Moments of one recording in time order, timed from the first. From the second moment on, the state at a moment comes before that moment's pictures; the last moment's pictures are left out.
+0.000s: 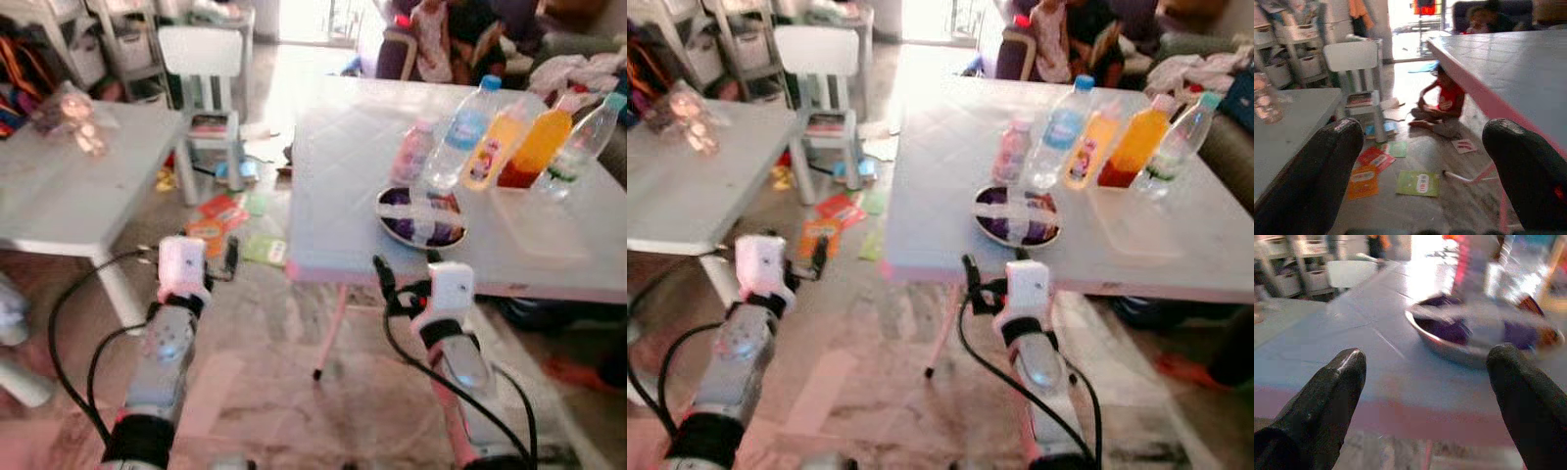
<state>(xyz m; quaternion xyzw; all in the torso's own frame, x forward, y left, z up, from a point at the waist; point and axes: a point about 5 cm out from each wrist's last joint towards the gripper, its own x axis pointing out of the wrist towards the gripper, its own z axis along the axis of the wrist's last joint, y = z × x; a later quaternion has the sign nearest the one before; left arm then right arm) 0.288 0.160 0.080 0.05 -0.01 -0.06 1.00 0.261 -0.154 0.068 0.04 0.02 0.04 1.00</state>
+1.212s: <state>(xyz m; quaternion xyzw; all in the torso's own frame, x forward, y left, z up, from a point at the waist) 0.280 0.155 0.078 0.08 0.00 -0.09 0.99 0.294 -0.171 0.095 0.23 0.03 -0.03 0.97</state>
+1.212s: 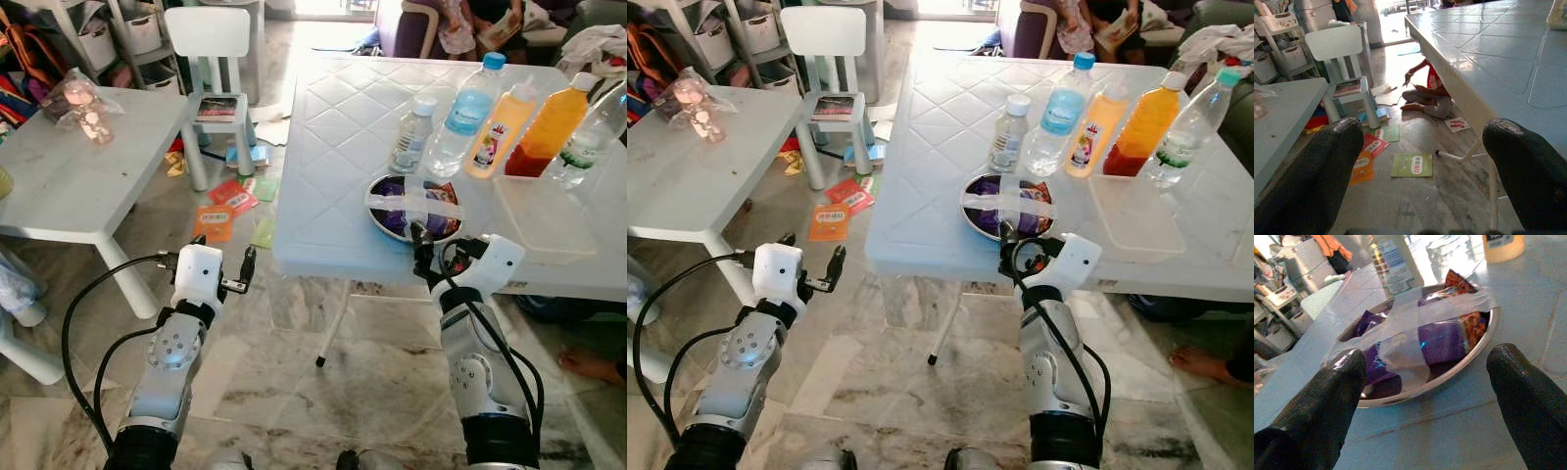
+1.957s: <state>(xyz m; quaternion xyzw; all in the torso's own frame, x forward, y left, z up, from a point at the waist) 0.279 0.144 0.072 0.07 0.02 -0.11 0.99 0.297 -0.172 0.122 -0.11 0.03 0.16 0.98</state>
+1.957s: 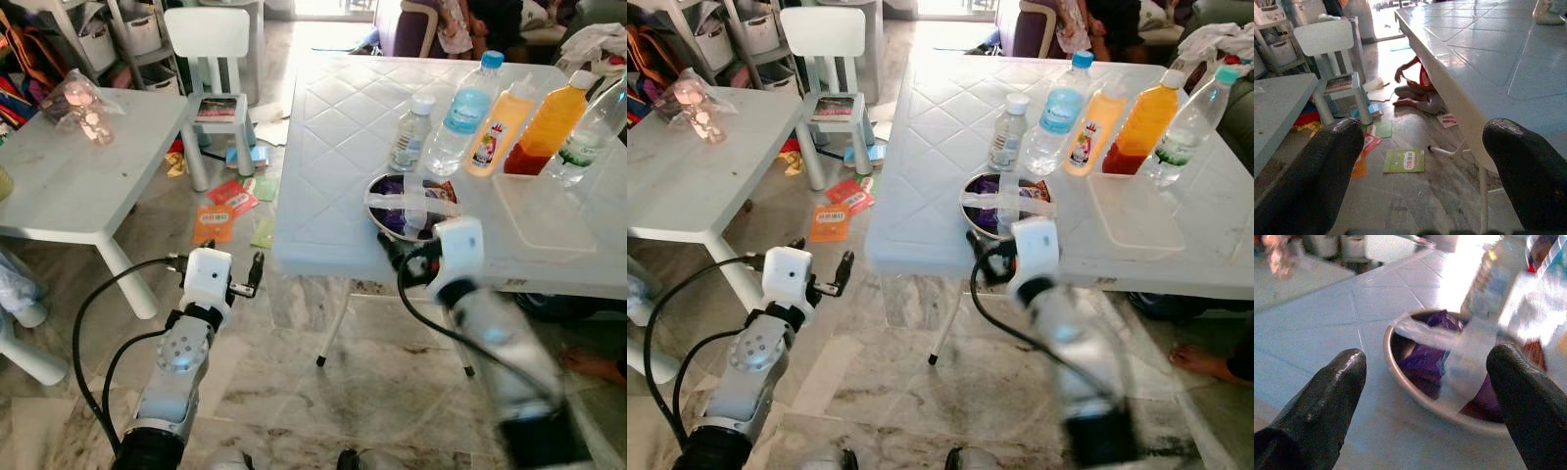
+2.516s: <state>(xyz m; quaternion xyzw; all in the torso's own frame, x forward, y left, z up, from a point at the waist) 0.274 0.144 0.061 0.07 0.06 -0.12 0.99 0.306 -0.198 0.103 -0.24 0.09 0.28 0.93</state>
